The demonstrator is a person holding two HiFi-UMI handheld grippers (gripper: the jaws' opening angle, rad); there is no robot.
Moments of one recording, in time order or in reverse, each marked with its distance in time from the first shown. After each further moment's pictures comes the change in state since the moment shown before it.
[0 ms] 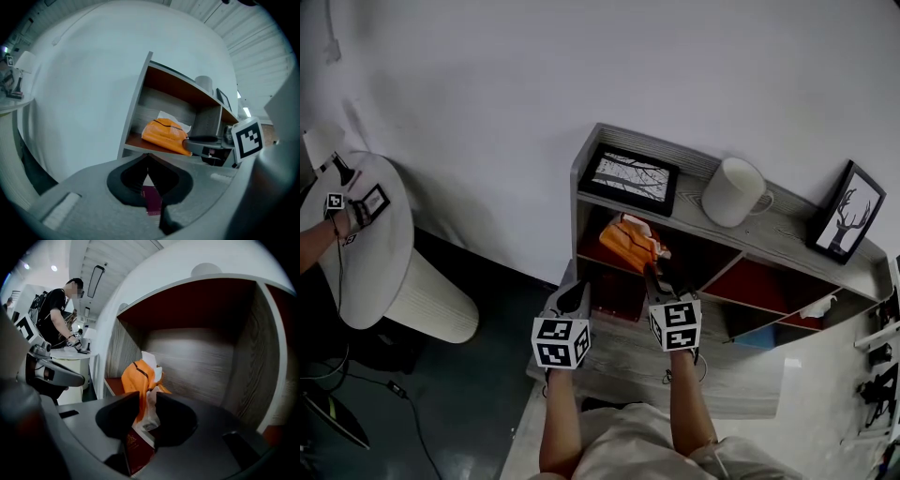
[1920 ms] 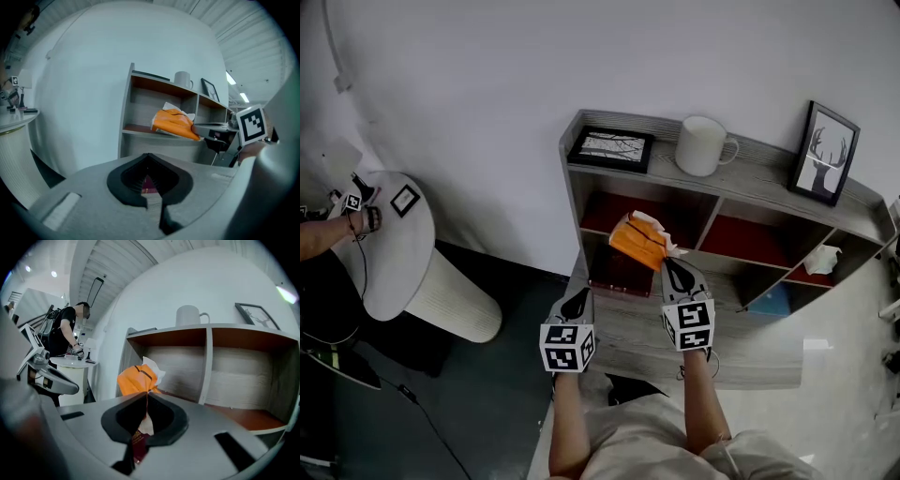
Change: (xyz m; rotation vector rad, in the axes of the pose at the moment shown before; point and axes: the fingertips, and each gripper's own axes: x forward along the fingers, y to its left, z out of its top) left arm -0.082 -0.036 -0.043 0.111 0.060 0.032; right arm -0.105 0.014 -0.008 0.038 -0.105 -0.054
